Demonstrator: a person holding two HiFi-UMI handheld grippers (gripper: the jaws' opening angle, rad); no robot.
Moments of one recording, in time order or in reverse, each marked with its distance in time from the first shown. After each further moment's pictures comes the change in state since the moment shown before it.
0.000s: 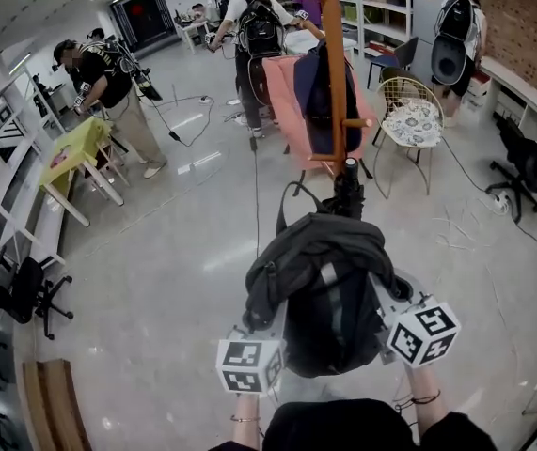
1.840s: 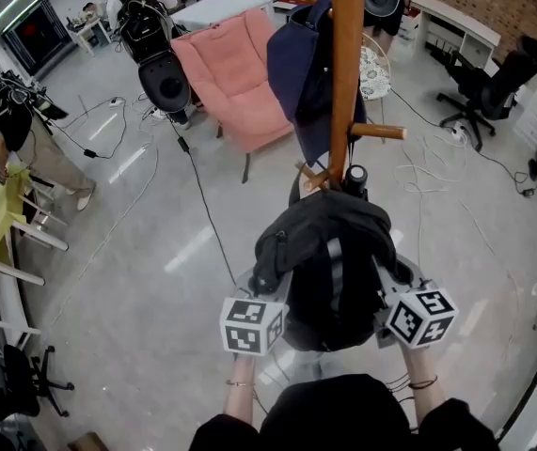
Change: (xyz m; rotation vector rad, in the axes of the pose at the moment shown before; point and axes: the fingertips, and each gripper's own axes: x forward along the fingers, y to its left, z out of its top) left arm 0.248 0.096 0.003 0.095 0.216 -0.440; right arm 0.158 -0.095 -0.037 0.202 0.033 -0.428
